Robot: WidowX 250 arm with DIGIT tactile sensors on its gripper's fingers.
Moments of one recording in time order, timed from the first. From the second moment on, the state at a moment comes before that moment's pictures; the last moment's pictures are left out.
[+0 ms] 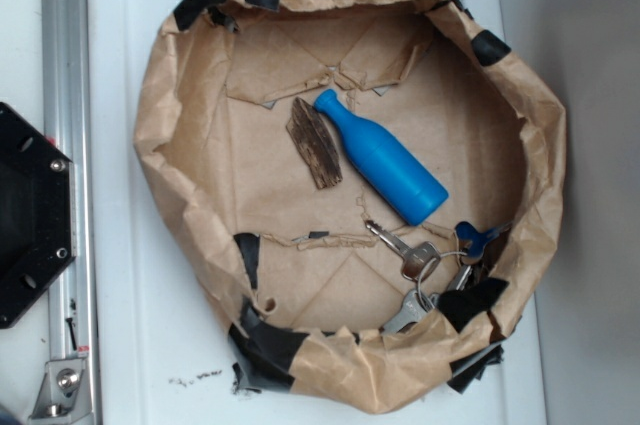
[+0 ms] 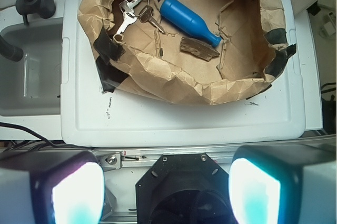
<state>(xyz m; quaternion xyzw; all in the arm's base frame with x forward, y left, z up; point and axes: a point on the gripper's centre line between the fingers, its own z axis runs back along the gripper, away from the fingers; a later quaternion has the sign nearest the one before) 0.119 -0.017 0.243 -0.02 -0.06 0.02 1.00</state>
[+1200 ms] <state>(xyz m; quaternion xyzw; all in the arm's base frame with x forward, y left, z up) 0.247 0.044 0.121 0.00 -0.06 -0.11 0.99</state>
